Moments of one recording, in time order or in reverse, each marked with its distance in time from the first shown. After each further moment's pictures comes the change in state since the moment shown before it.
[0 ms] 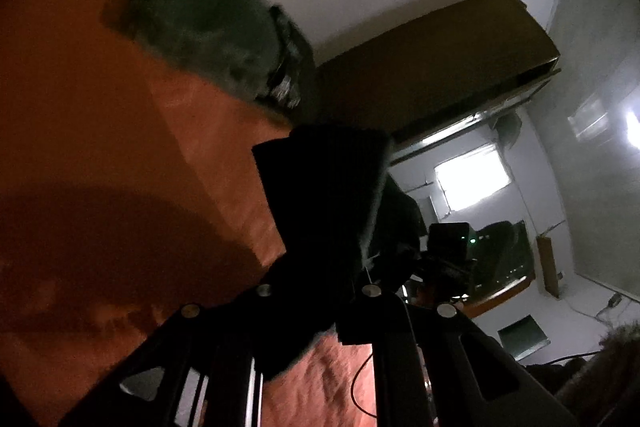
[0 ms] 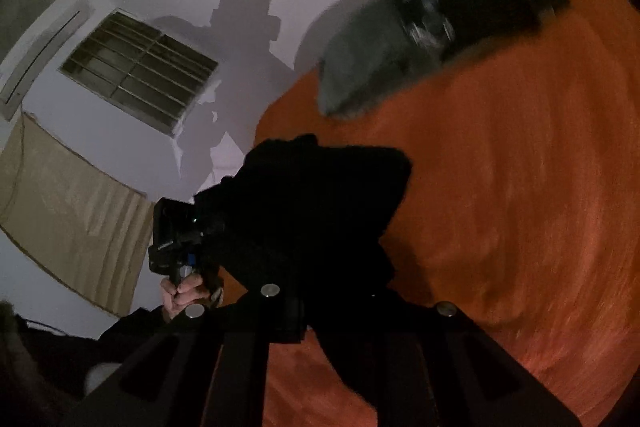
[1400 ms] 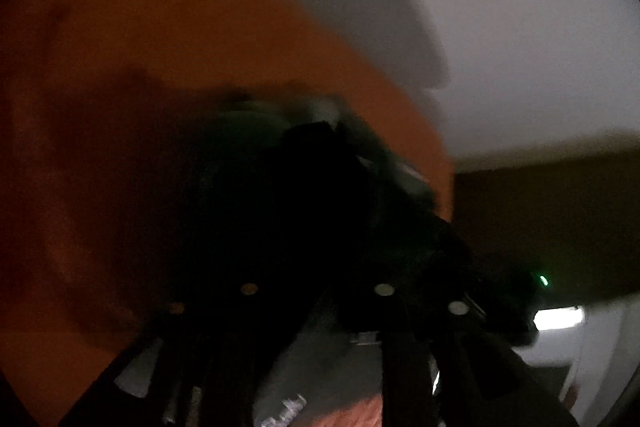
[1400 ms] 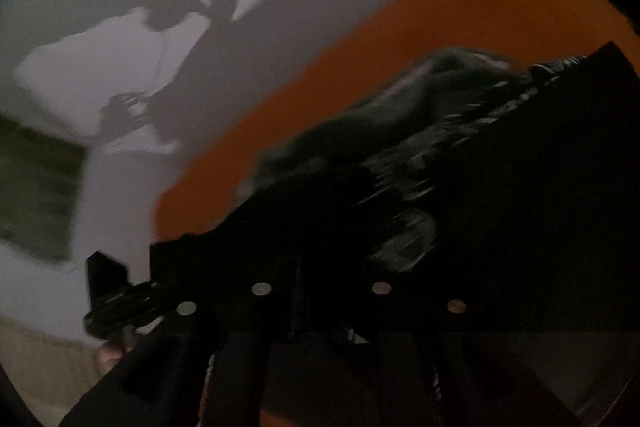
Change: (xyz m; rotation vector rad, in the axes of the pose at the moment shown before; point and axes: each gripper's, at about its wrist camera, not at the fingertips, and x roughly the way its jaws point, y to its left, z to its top) left arm 0.131 0.184 0.431 -0.427 0.003 0.431; right arm 0.278 -0.129 0.457 0.228 0.099 -0.392
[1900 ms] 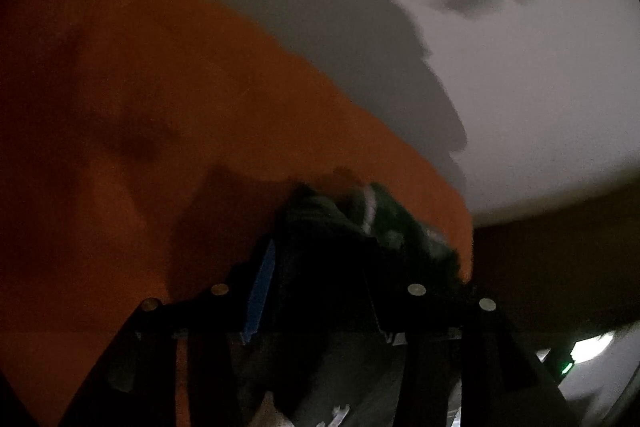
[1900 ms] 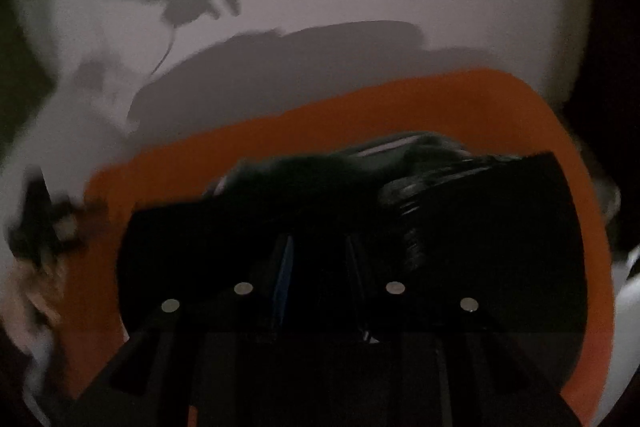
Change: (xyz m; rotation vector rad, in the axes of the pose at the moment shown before) left arm -0.083 -0.015 -0.027 0.189 -0.259 0.138; right arm -0.035 0.081 -0.079 -0.398 -0.225 -0.264
